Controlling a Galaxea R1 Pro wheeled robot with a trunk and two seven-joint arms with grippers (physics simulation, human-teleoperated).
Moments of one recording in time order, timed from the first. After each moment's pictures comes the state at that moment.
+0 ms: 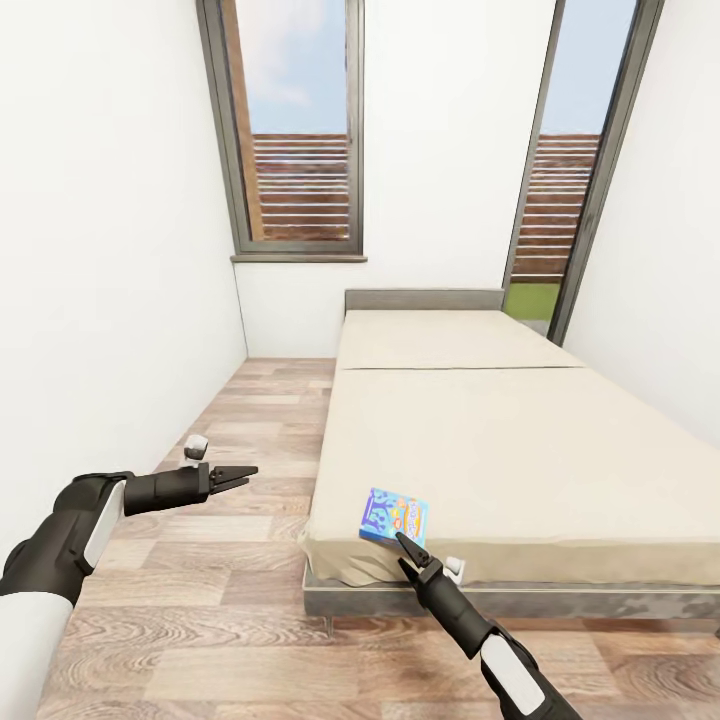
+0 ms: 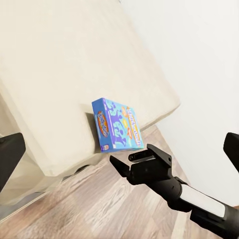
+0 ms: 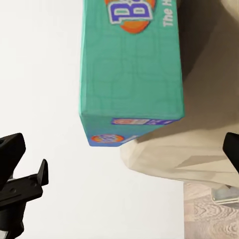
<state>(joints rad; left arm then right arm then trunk) -0.69 0.29 0.14 -0.98 0.19 0.96 -1.25 -0.41 0.03 0.10 -0.60 -1.09 0.30 0.81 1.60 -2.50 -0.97</state>
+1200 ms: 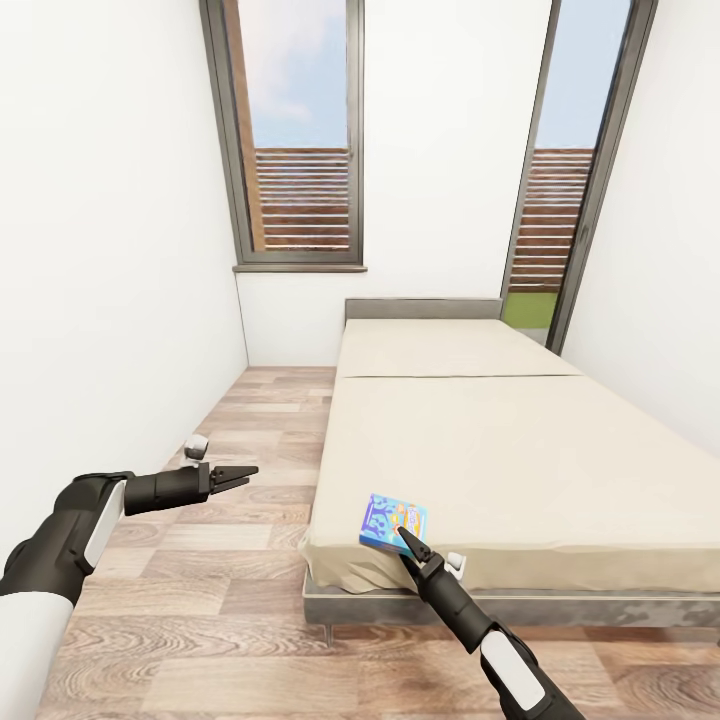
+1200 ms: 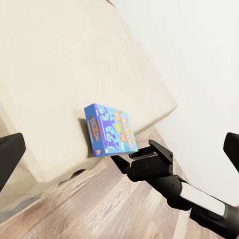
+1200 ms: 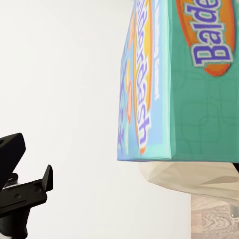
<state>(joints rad) -0.69 0.29 0.14 -0.98 0.19 0.96 -1.25 -0.42 0.03 0.10 -0.60 -1.10 0.29 0.81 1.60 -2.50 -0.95</state>
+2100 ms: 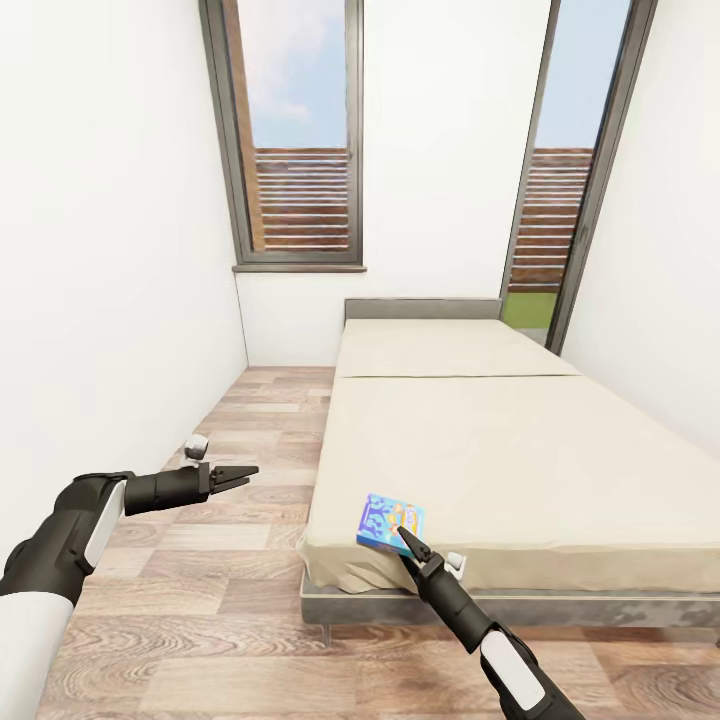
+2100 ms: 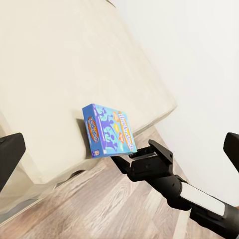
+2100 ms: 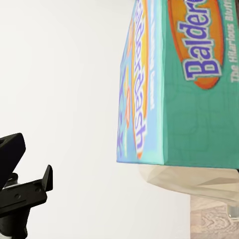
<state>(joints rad) -0.69 0.29 0.14 -0.98 0.19 0.96 -1.25 -0.42 0.03 0.10 -0.60 -1.10 0.29 0.81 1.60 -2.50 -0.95</state>
